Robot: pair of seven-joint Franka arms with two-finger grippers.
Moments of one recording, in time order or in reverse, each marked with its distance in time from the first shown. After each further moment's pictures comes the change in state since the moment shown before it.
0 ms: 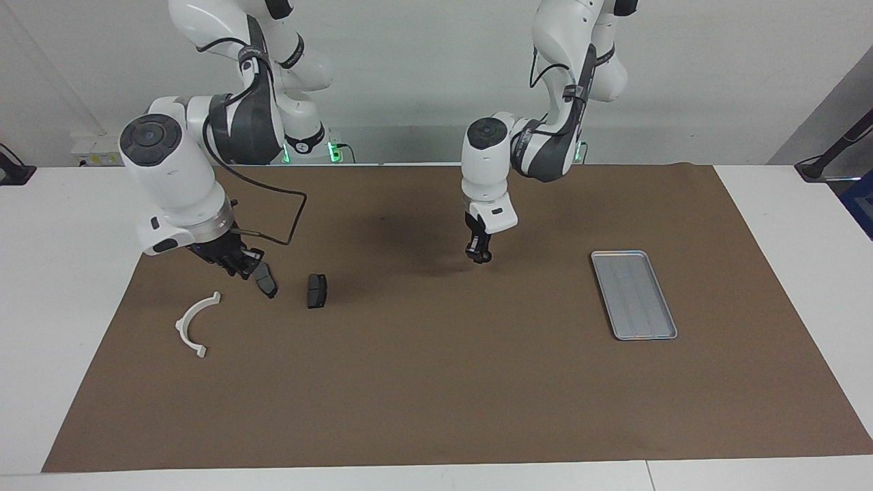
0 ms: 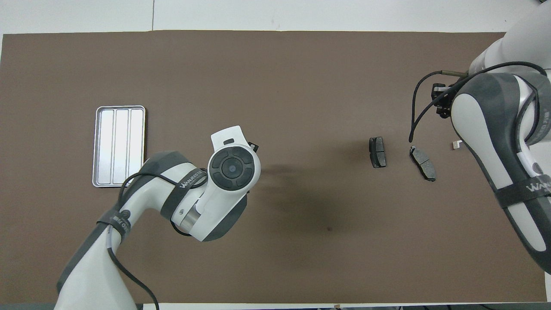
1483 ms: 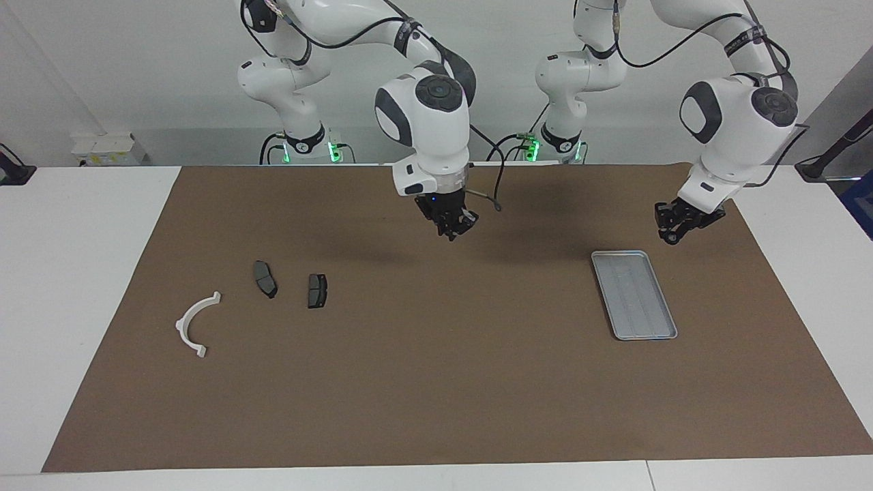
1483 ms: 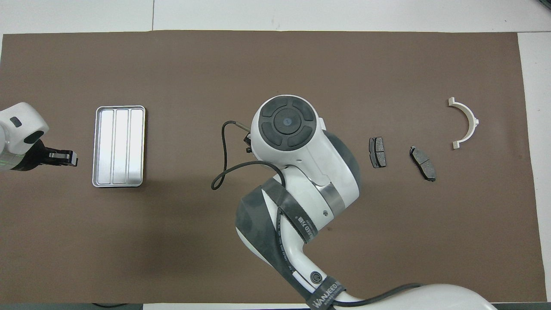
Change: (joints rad) left arm 0.711 -0.212 -0.008 -0.091 -0.056 -0.167 1.894; right arm 0.572 0.081 0.039 -0.011 0.113 0.198 0.910
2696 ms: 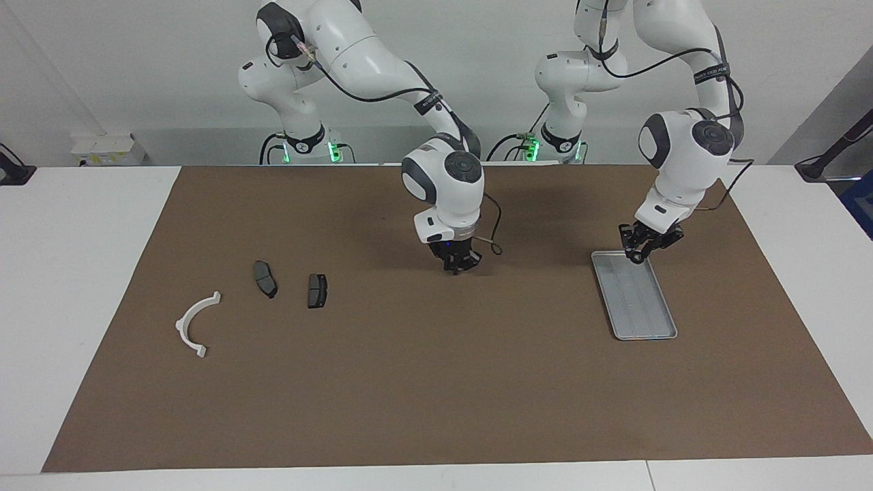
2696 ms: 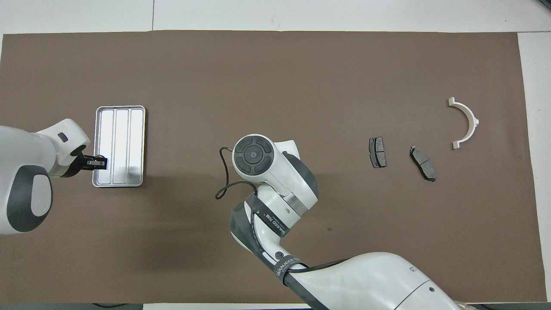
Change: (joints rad) left arm -0.056 0.040 -0.012 -0.169 -0.022 0.266 -0.066; right arm 0.051 0.159 -0.008 -0.160 -0.099 0.277 0.031
